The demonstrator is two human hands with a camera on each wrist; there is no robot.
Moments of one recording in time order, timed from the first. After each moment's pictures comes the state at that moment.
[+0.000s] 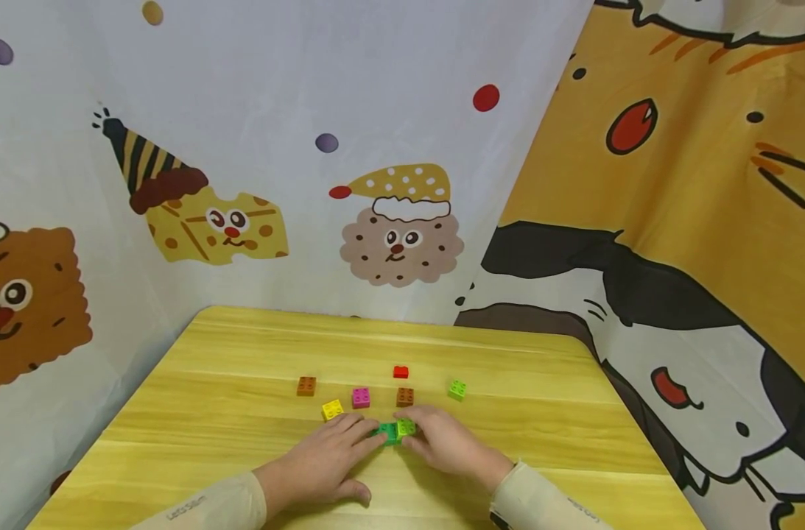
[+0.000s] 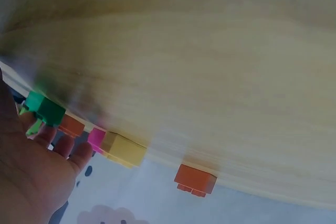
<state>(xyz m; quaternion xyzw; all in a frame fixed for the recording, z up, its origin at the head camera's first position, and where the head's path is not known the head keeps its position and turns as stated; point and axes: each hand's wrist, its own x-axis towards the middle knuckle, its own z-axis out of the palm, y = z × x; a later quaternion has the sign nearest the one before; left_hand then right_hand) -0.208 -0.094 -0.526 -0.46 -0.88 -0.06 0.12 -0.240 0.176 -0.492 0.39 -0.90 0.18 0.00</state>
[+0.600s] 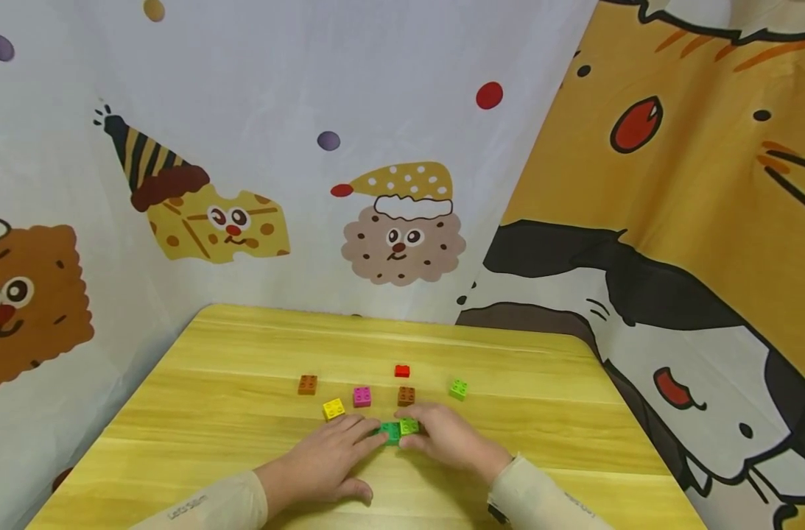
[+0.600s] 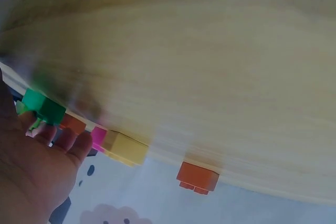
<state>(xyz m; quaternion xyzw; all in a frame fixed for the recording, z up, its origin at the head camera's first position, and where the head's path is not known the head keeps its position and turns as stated) -0.206 -0.094 -0.523 -0.46 -0.88 -0.06 0.11 -0.249 0.175 -0.491 0.38 -0.90 0.20 -0.03</state>
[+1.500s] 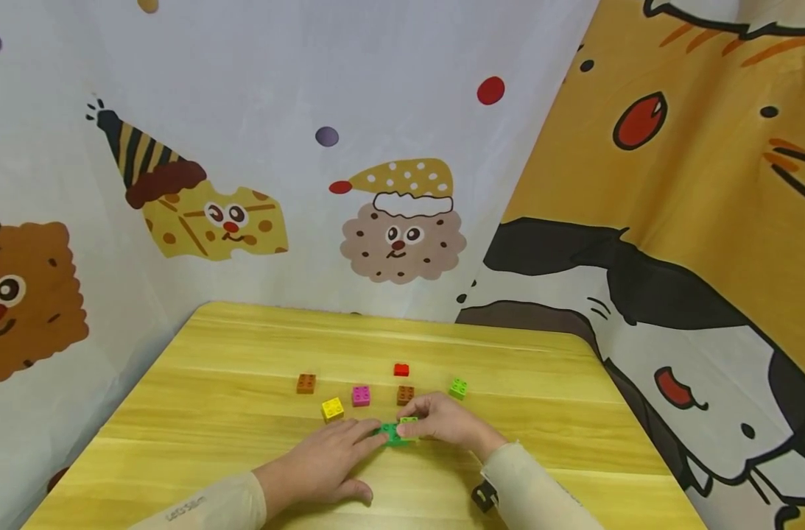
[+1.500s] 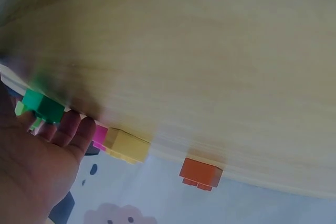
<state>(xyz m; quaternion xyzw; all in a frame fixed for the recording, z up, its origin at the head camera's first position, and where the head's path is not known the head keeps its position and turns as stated) -0.204 -0.091 -0.524 -0.44 -0.89 -0.09 0.06 -0.274 0.180 -0.499 0.21 -0.81 0.49 -0.24</state>
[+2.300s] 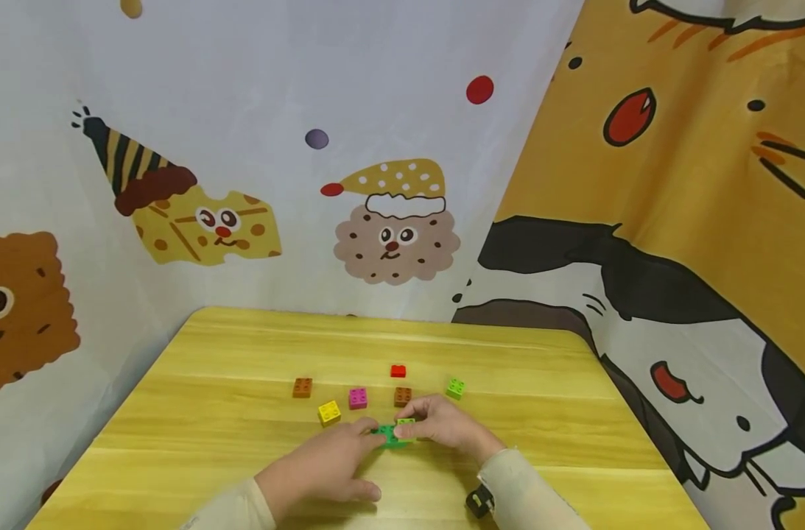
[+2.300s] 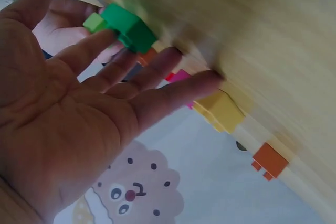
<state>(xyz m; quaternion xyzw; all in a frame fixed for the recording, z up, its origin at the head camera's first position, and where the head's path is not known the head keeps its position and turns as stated) -0.196 -0.071 -0.477 -0.37 -0.92 -0.15 -0.06 -0.274 0.182 -0.505 0.21 -0.80 0.51 -0.24</state>
